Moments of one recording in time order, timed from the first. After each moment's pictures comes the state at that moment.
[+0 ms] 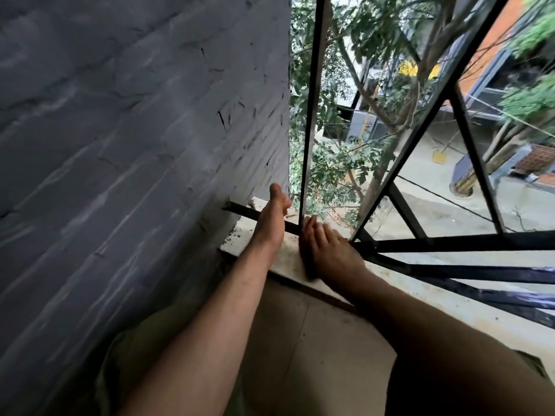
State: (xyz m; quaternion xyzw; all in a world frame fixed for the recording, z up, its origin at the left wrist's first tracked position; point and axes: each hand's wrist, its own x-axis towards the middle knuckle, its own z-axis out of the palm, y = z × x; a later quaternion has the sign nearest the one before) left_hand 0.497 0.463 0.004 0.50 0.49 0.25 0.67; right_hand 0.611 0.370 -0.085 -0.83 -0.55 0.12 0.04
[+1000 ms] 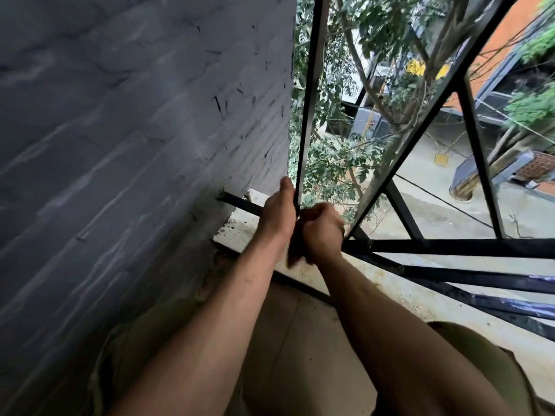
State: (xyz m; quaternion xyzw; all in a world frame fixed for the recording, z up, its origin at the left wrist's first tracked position) left_hand 0.521 0.452 0.012 0.53 0.52 0.24 0.62; right_hand 0.597 0.416 -0.044 -0.85 -0.17 0.26 0.43
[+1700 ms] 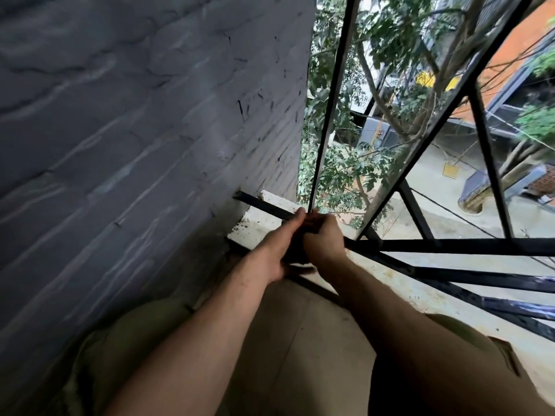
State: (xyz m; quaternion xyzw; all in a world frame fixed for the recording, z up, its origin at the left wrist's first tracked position) left_hand 0.469 0.435 -0.015 0.33 0.53 0.09 0.78; right_hand 0.564 0.381 -0.008 -0.76 -0.24 0.39 0.46
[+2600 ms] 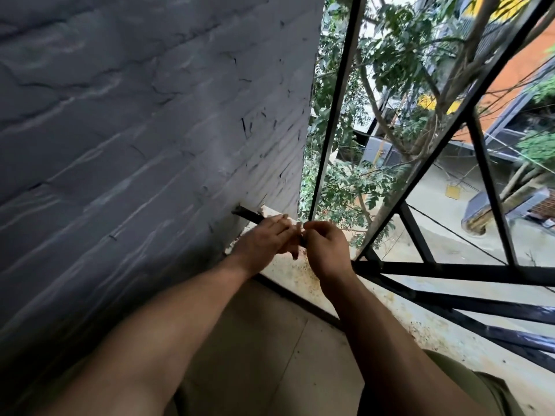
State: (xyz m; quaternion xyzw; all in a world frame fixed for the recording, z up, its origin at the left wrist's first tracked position) left_hand 0.451 0.512 -0.090 0.97 0.23 0.13 0.02; right_hand 0.562 0.386 0.014 -0.73 -0.24 0.39 0.51
